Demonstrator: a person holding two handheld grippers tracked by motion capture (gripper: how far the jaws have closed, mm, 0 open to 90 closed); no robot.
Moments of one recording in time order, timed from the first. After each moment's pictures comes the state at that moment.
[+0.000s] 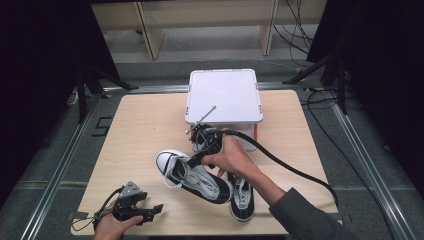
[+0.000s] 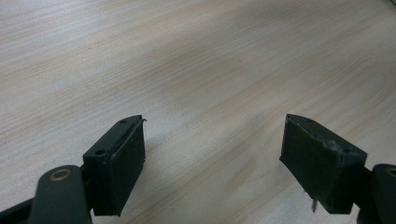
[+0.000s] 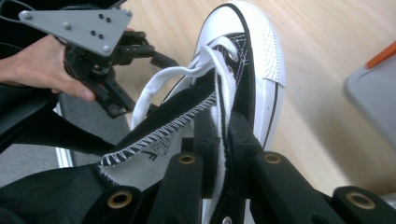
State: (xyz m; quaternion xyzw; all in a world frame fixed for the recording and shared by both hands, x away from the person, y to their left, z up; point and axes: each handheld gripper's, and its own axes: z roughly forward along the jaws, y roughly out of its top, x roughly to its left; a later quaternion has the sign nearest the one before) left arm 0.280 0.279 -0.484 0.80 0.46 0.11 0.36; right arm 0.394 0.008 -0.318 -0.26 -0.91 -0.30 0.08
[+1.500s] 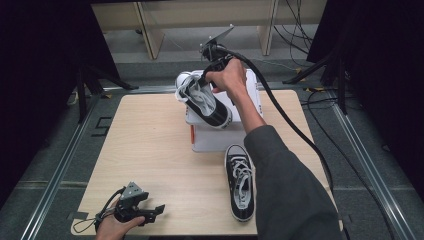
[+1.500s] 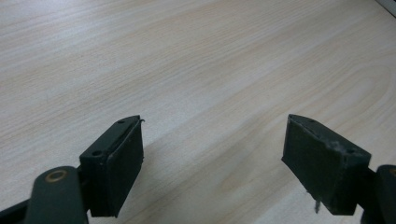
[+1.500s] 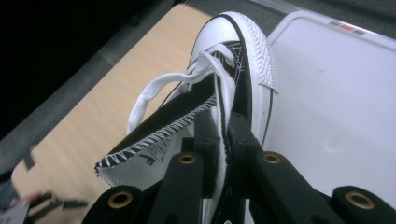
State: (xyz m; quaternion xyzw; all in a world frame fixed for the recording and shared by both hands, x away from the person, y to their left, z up) left arm 0.277 0.272 -0.482 0.80 0.46 0.12 0.36; right arm 0.536 -0.008 -0.212 -0.43 -0.83 -0.34 -0.04
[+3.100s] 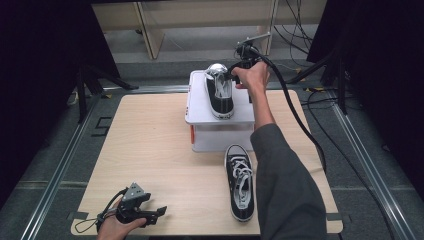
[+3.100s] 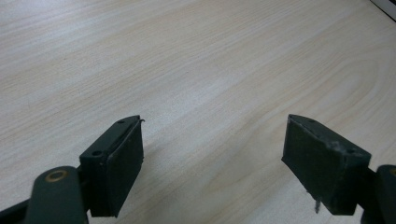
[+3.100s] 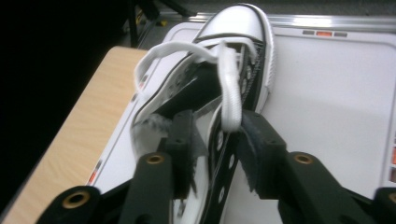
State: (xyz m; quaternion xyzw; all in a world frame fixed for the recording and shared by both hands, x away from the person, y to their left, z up) left arm 0.276 0.269 -0.483 0.81 0.44 0.11 0.36; right arm 0.579 -0.082 -0.248 -0.55 -0.75 -0.37 -0.06
